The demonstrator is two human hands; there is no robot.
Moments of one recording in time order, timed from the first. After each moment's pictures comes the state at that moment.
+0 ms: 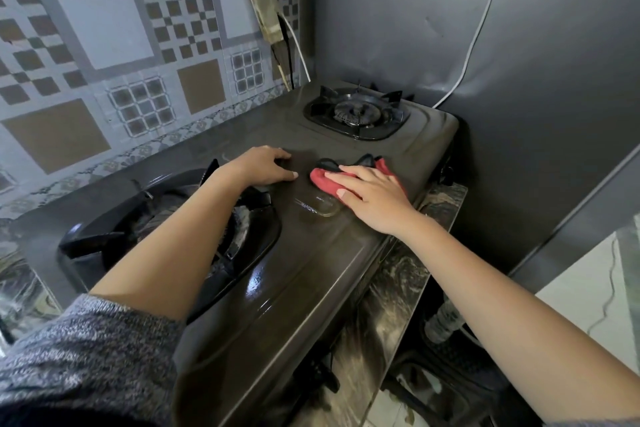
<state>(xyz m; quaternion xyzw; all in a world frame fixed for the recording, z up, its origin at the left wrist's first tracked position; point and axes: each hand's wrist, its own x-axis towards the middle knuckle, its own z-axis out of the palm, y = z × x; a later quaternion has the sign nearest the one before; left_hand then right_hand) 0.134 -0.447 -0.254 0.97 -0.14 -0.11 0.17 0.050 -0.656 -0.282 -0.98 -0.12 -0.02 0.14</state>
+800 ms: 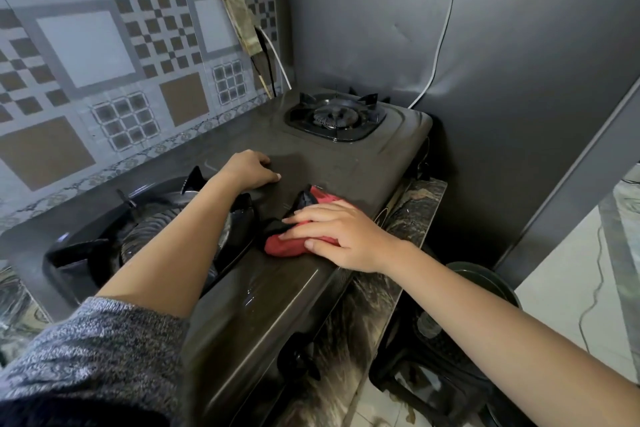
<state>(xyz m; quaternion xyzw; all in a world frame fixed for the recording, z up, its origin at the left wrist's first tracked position) 0.115 -0.468 -0.247 0.98 -0.06 -0.07 0.20 0.000 -0.652 -0.296 -0.89 -0.38 -0.10 0.22</state>
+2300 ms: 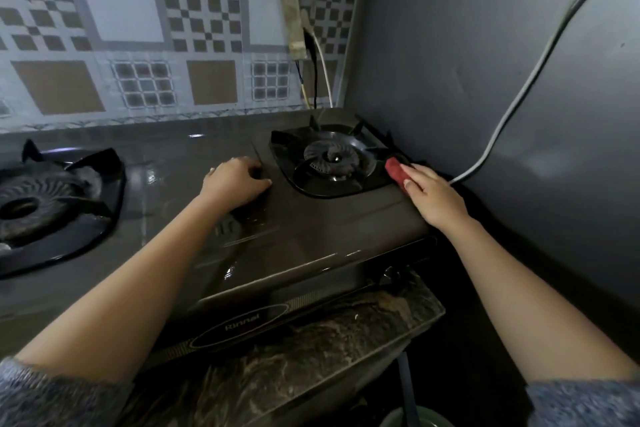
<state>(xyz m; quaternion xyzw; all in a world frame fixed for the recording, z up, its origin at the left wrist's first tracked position) 0.178 -0.600 -0.273 0.94 0.22 0.06 0.25 0.319 -0.909 -0.299 -0.95 -0.20 -0.06 0.21</state>
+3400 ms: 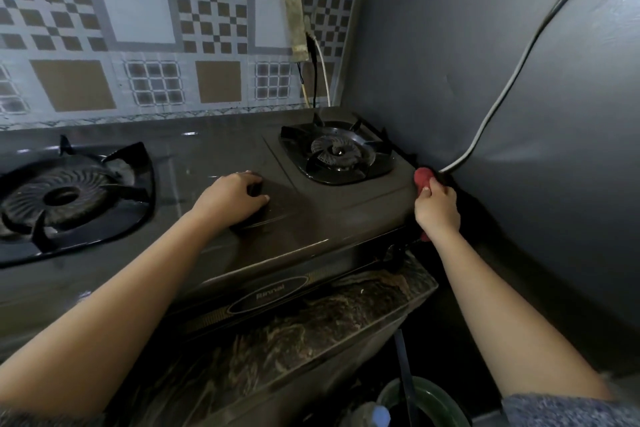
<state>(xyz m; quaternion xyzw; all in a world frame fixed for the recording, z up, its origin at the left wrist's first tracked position) 0.106 -0.595 -0.264 0.96 0.15 0.01 0.25 0.238 -0.891 -0.292 -0.95 0.10 -0.07 0.30</state>
